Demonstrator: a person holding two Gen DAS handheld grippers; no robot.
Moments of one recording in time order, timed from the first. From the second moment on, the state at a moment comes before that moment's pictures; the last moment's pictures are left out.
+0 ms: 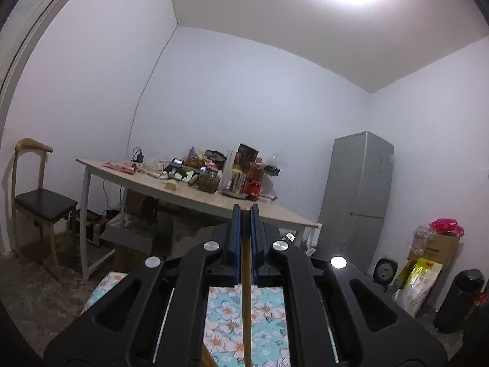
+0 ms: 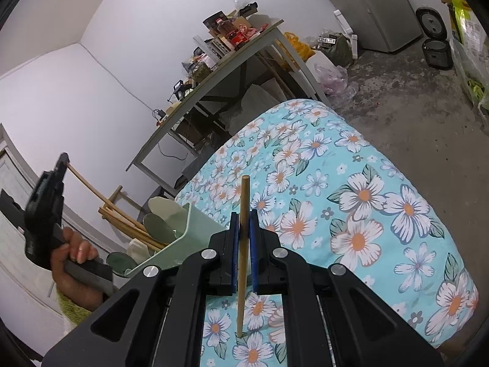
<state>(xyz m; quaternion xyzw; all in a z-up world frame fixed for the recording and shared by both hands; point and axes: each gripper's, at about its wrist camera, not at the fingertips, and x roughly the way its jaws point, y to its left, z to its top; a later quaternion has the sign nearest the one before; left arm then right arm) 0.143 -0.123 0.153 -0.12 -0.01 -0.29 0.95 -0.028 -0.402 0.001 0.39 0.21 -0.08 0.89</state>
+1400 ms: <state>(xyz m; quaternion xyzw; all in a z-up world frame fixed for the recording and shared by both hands) 0.065 0.000 0.057 0.00 0.19 -0.33 0.92 -0.028 -0.301 0.198 0.12 0.04 0.00 0.99</state>
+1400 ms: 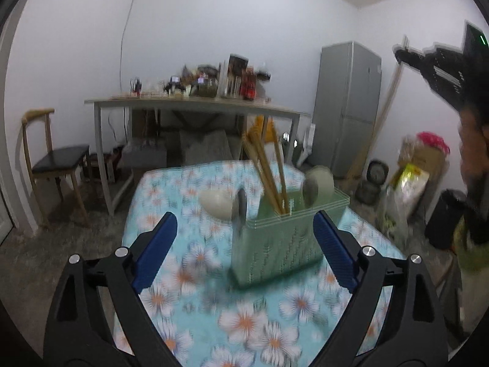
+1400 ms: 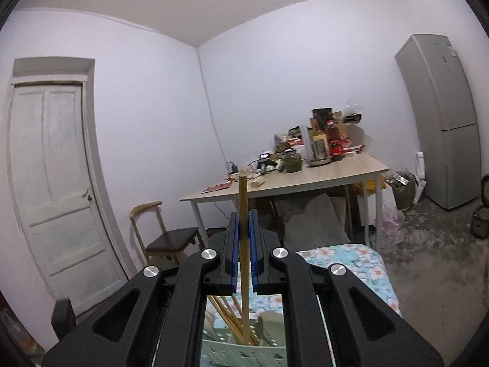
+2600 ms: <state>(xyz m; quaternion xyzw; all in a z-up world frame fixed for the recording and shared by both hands) 0.068 0.001 -0.002 -0.02 0.28 -0.34 0.90 0.062 -0.302 0.094 0.16 0.23 -0.03 0.96</state>
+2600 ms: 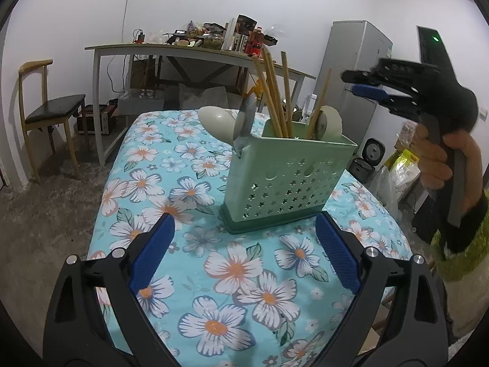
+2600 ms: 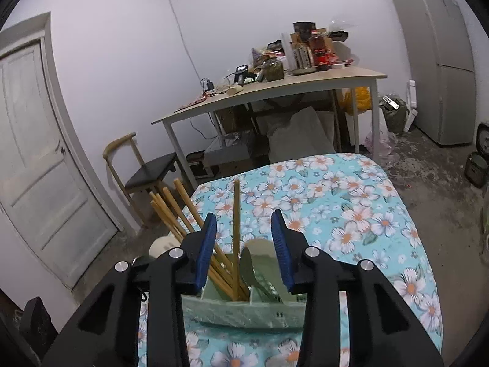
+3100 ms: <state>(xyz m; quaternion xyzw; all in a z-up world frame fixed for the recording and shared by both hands) 0.069 -0.022 0.014 -0.02 0.32 -0.21 0.92 -0.035 -0.280 0.029 0.11 0.29 -0.11 0.94</state>
